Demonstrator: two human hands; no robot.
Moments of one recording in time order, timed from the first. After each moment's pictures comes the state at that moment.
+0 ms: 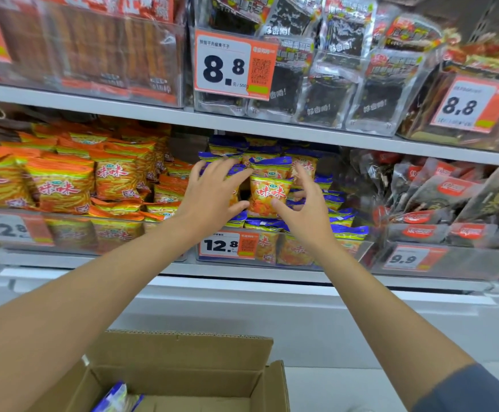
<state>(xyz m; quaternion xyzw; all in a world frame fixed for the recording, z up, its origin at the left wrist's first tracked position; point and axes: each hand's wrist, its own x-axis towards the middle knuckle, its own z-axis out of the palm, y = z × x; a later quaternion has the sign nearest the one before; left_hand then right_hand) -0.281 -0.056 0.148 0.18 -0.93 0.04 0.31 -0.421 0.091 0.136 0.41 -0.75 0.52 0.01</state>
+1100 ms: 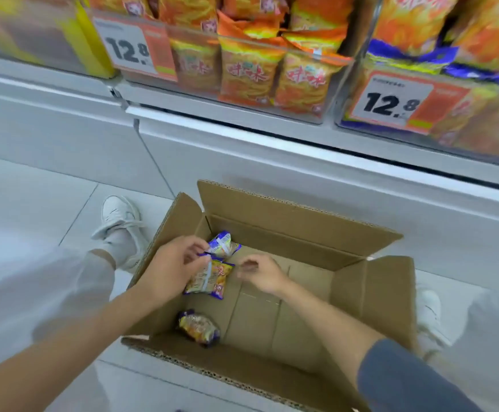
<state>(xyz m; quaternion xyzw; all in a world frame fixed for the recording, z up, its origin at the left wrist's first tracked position) 0.028 0.003 -0.077 0.48 -0.76 -0.43 0.07 -0.165 0.082 -0.187 0.43 -0.71 0.24 -0.51</state>
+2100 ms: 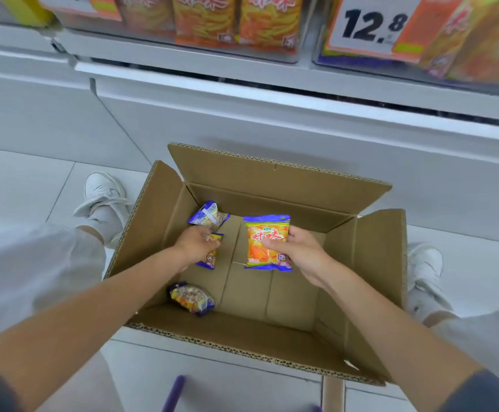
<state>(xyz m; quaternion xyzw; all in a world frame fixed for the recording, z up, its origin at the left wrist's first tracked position) -0.023 0.012 -0.164 0.60 -0.60 -0.53 -0.07 -0.205 0.150 -0.137 0.10 -0.63 0.47 -0.62</state>
